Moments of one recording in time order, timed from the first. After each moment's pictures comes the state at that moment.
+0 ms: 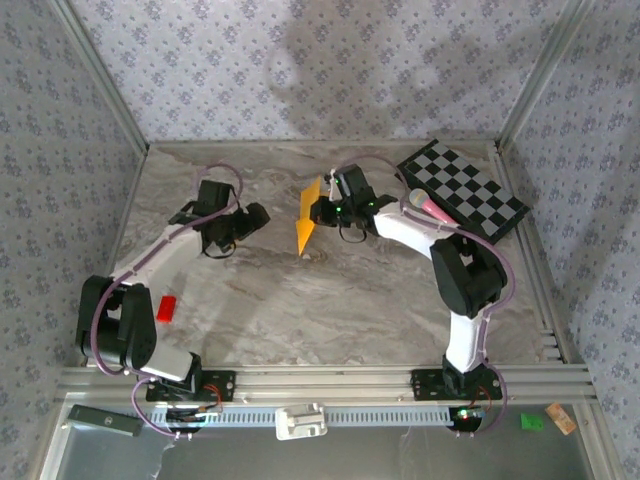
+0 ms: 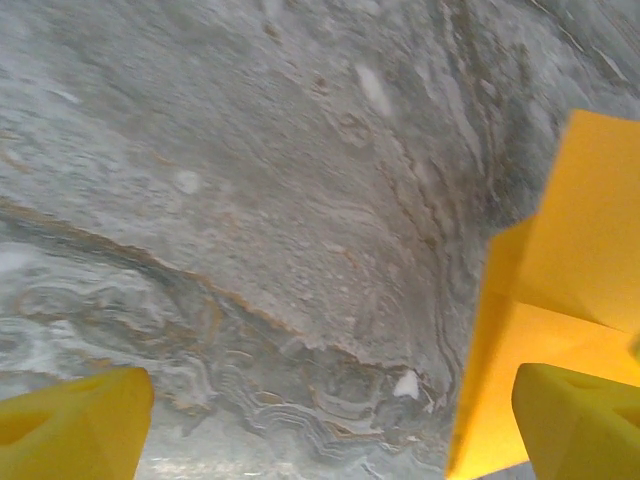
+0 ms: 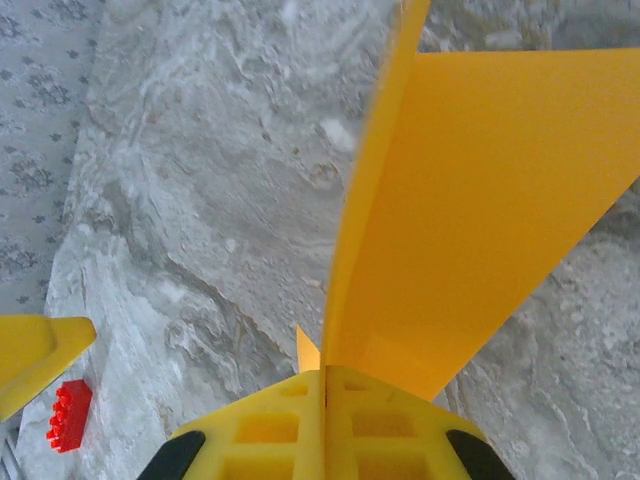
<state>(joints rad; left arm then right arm) -0.29 1.46 0.99 -0.43 0.19 -0.79 0.58 1.89 1.33 -0.15 -0.35 0.63</state>
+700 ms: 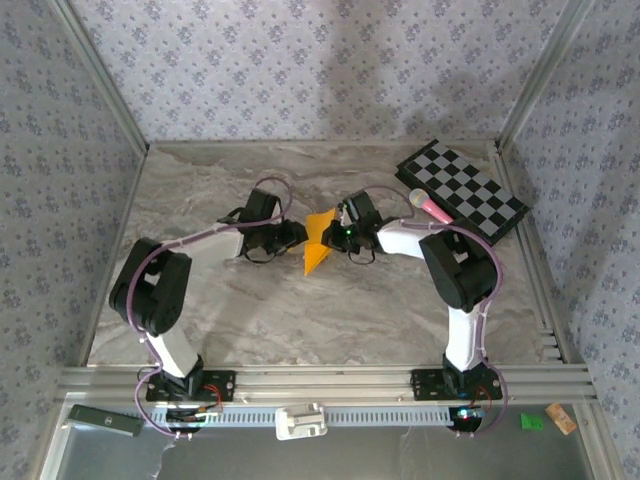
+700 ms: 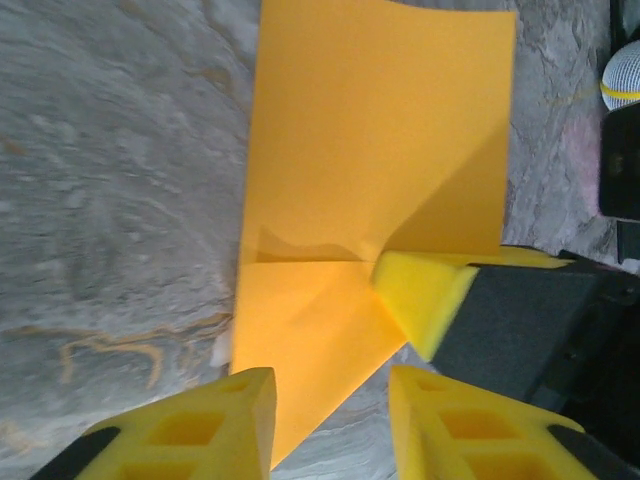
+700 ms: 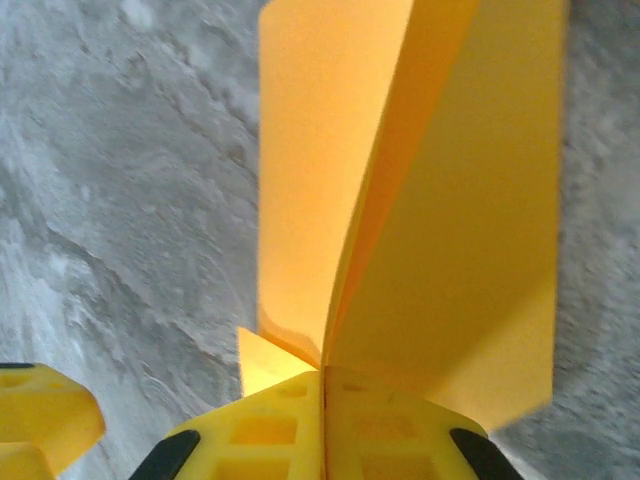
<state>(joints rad) -0.50 1.73 1.02 -0.18 0.39 -0.86 0.54 1.94 1.09 -0.01 -0.38 0.76</state>
